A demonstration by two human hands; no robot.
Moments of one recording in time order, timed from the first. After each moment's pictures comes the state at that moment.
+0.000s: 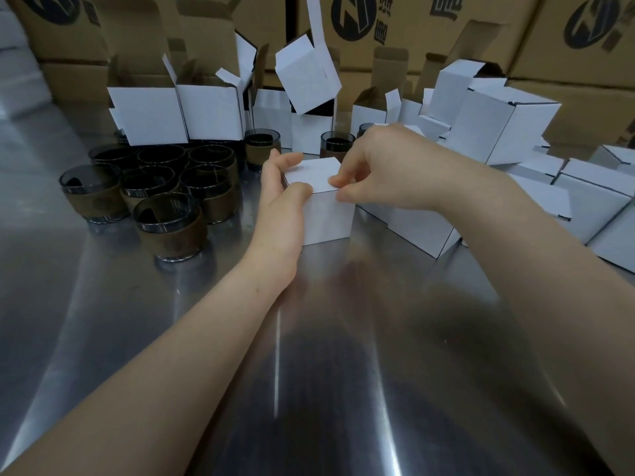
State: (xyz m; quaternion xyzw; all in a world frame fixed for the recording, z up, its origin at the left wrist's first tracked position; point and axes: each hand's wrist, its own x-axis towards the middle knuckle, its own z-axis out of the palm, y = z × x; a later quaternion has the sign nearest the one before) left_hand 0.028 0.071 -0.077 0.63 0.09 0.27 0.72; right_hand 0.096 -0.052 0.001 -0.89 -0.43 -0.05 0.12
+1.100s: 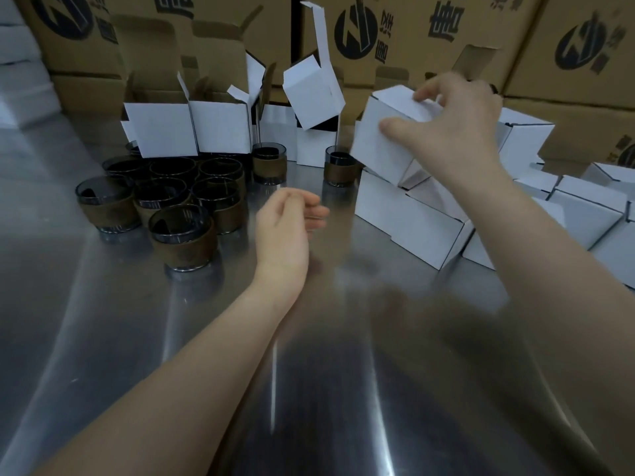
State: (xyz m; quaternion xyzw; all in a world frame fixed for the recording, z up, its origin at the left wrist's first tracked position) left_hand 0.021 0.074 -0.084 0.61 0.14 0.30 0.72; right_hand 0.123 -0.066 0.011 -0.87 -0.18 -0.30 0.35
